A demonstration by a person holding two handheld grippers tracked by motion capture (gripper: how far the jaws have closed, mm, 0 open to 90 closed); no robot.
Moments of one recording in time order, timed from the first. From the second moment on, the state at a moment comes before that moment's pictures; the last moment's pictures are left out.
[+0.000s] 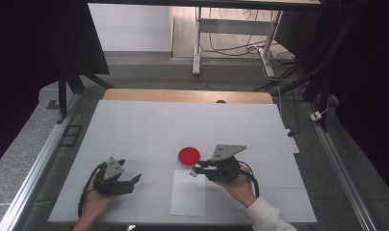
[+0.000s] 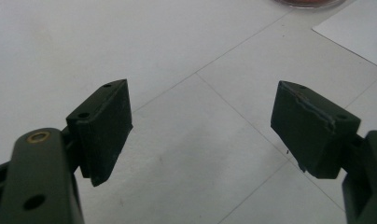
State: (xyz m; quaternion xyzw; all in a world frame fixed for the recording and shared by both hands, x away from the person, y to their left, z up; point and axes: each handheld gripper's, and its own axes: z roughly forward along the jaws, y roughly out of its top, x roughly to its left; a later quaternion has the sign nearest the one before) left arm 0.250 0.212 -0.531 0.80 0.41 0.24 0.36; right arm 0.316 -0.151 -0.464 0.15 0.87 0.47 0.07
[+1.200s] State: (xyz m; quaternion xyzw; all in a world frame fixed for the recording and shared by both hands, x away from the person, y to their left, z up) left arm 0.247 0.206 -0.522 0.79 0.41 0.25 0.40; right arm 0.315 -0.147 -0.463 0.18 0.86 0.46 0.10
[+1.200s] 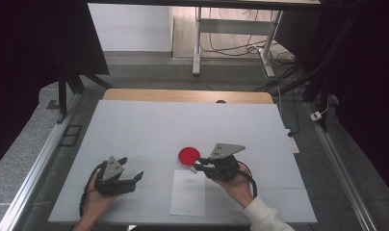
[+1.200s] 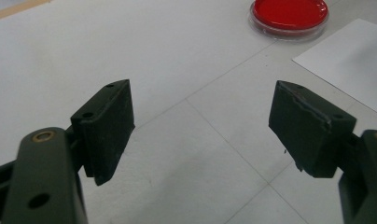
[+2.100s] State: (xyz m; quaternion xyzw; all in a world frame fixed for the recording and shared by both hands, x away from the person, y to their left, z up) left arm 0.250 0.176 -0.507 0.79 0.39 0.23 0.41; right arm 0.318 -0.151 -0.458 0.20 0.85 0.48 0.09
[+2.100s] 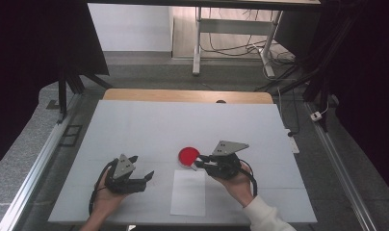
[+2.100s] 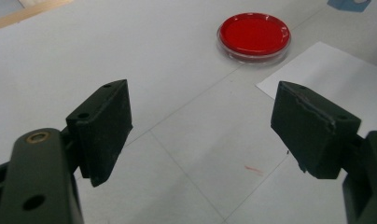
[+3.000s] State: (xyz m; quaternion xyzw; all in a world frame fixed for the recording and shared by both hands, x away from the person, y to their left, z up) left arm 0.258 0.147 -0.506 0.81 0.36 0.22 0.41; right arm 0.319 -0.149 -0.460 0.20 0.85 0.48 0.10
